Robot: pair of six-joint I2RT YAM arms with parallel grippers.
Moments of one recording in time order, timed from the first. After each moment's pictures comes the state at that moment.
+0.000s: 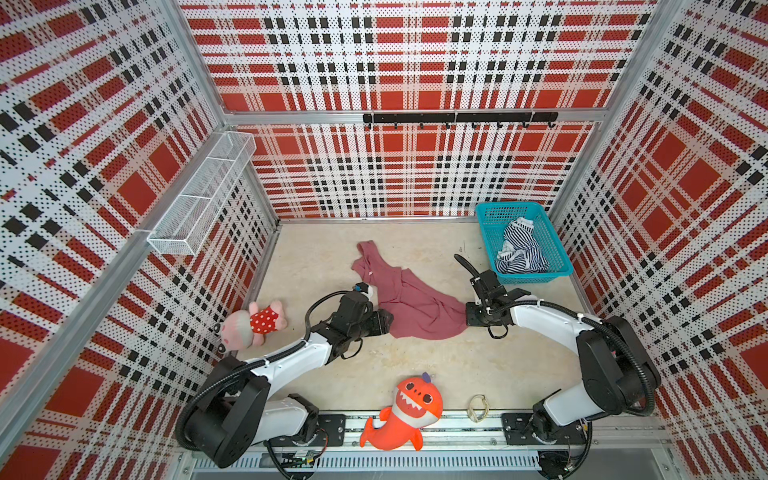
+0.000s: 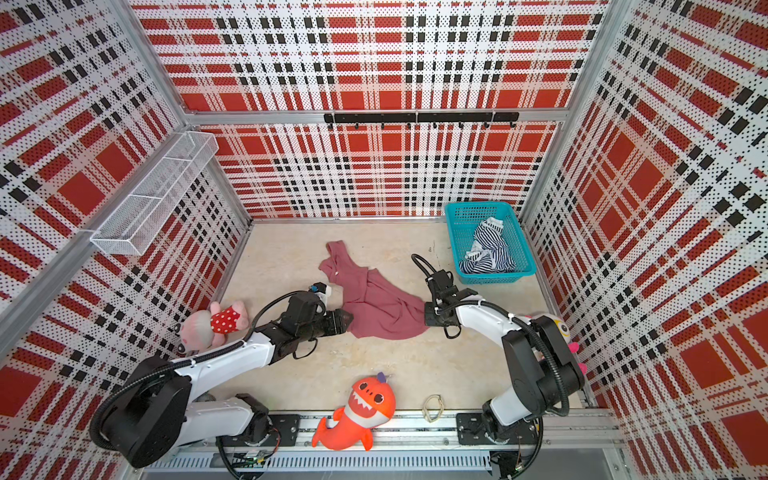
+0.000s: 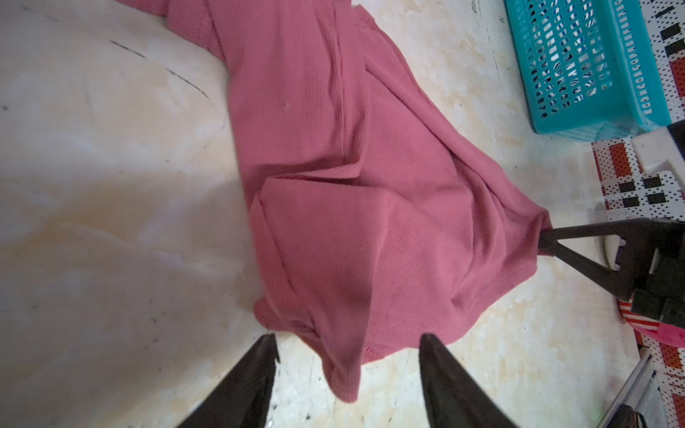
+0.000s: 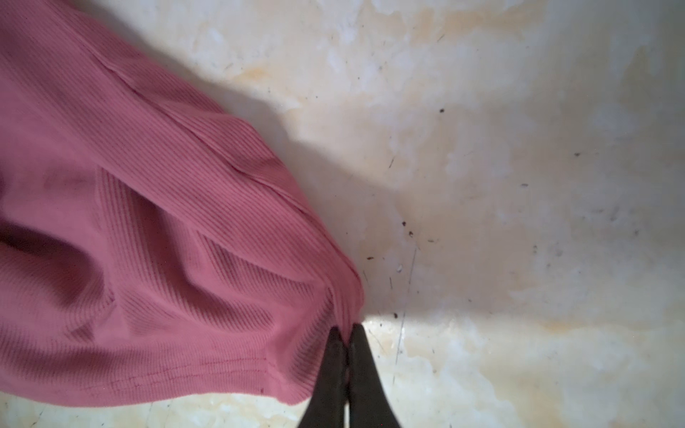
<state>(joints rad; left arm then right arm) -0.53 1.30 0.51 0.05 0.15 -0.63 0.44 1.53 0.85 -0.48 0.03 0.44</state>
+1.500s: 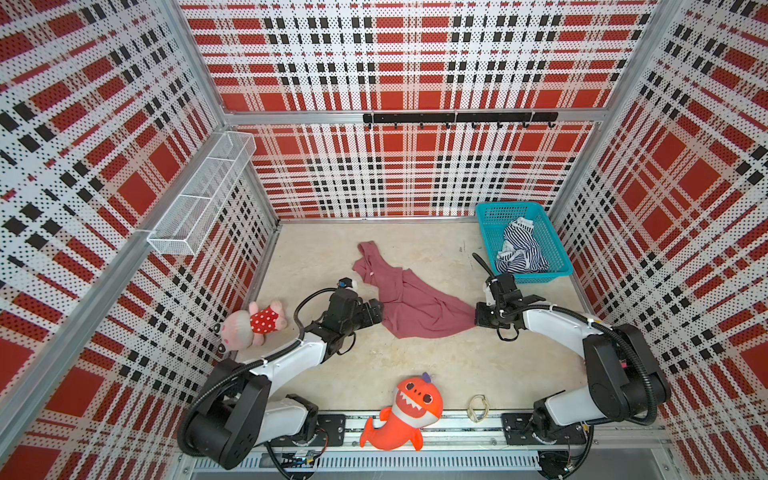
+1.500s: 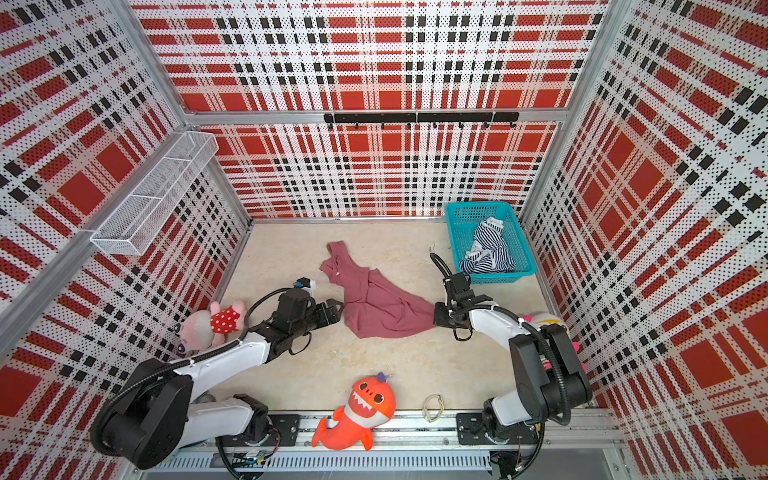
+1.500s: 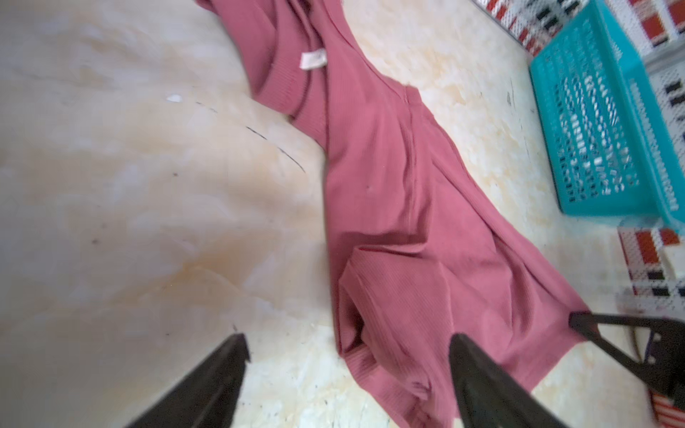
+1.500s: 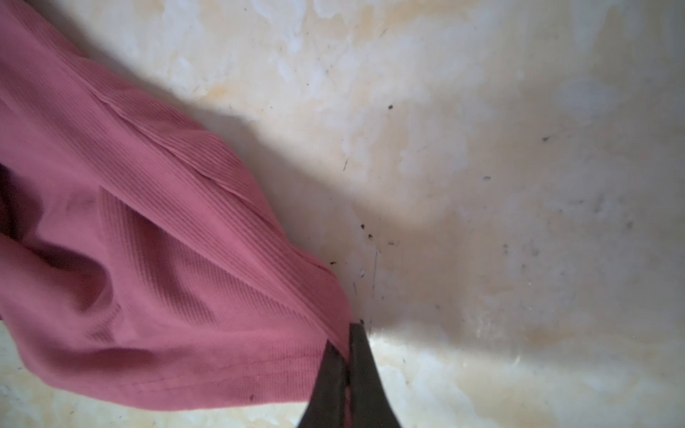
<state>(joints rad) -0.42 1.24 0.46 0.10 0.07 -0.67 0.31 1.47 0.74 -0.38 -0.10 0.43</state>
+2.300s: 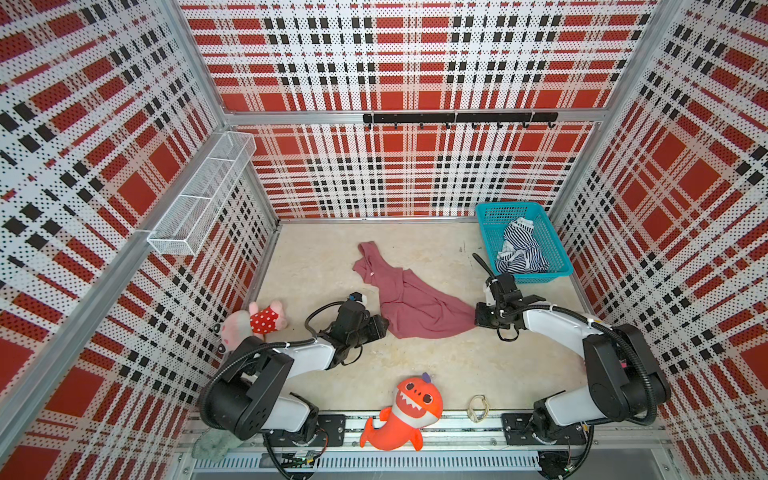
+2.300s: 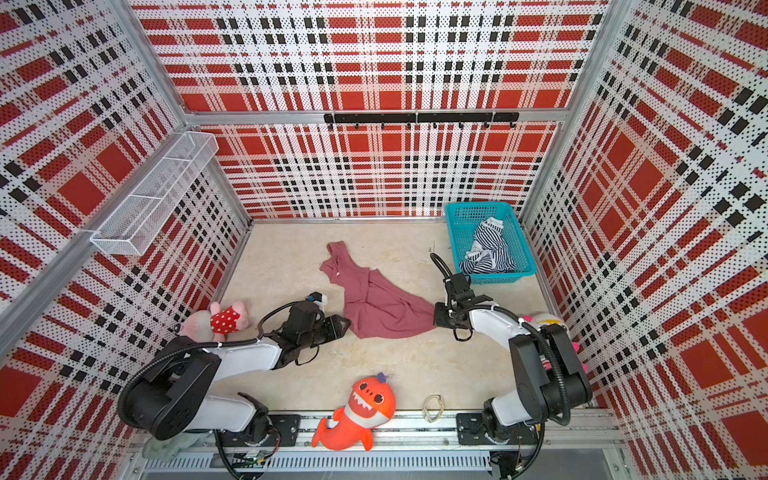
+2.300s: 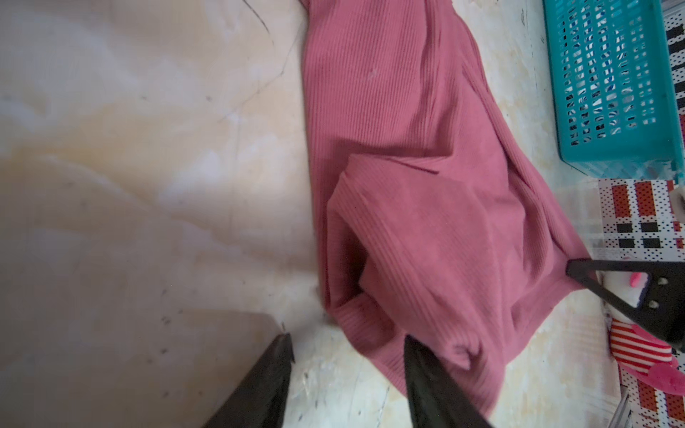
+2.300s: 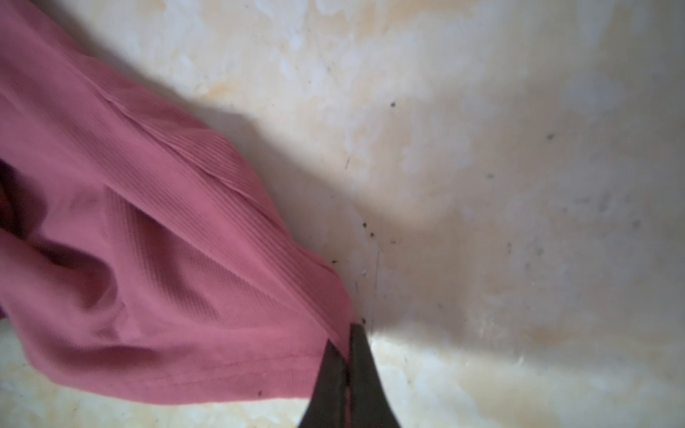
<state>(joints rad) -0.49 1.43 0.39 0.31 0.18 -0.75 0.31 1.47 0.74 -0.37 -0.14 0.44</state>
